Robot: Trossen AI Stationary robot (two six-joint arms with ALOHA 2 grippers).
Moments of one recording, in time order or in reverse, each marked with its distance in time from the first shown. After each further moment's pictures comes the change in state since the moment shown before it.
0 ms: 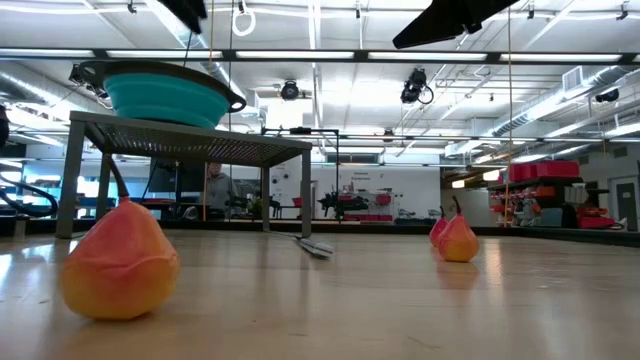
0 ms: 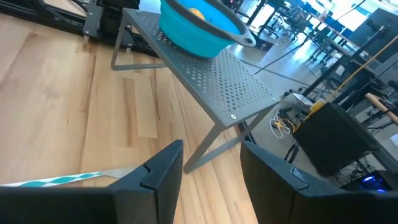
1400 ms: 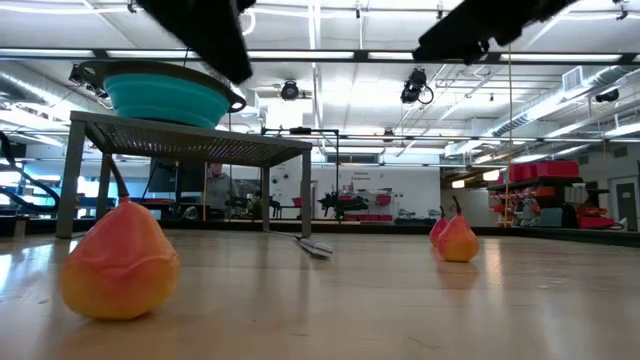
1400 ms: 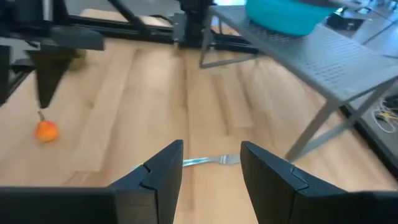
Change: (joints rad) left arm -0.599 0.671 -0.083 0.759 0.140 -0.090; right arm 0.111 -0.019 -0.148 0.091 -0.209 0.275
